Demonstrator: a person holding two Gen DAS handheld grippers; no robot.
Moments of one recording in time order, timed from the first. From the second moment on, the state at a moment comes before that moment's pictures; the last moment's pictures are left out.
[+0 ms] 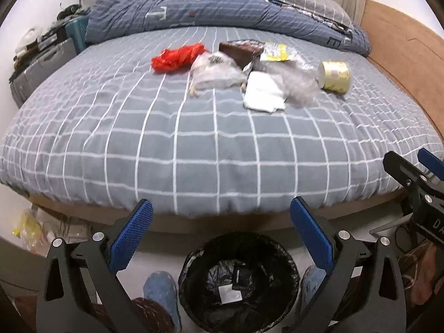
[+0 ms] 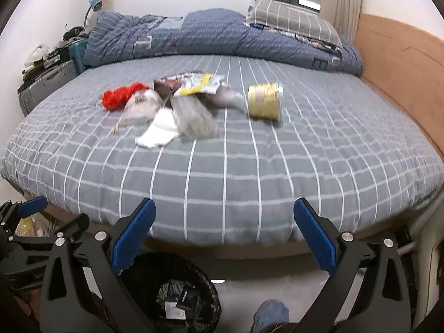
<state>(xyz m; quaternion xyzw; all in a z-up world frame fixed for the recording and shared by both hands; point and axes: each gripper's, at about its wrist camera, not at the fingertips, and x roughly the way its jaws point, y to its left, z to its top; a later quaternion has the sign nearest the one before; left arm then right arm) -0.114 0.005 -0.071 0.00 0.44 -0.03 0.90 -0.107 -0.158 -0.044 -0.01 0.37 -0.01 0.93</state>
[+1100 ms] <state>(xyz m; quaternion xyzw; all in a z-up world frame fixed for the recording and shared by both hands) 0.073 -0.061 -0.098 0.04 0.47 -0.08 0.88 0.094 -0.242 -0.056 0.00 0.38 -0.06 0.93</state>
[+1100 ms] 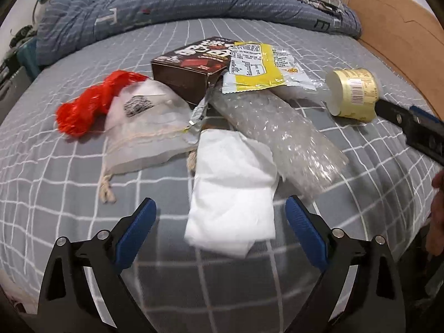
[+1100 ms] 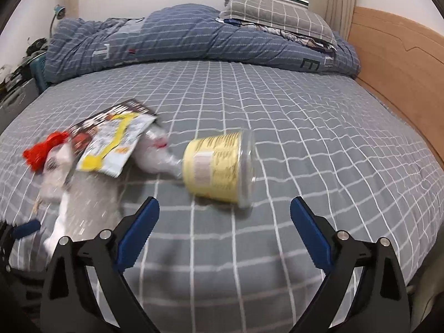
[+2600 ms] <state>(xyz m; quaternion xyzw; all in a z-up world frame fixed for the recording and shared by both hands) 0.075 -0.027 -0.063 0.02 0.45 -0.08 0.89 0.121 -0.219 -0.052 -0.01 0.37 -0.06 0.93</state>
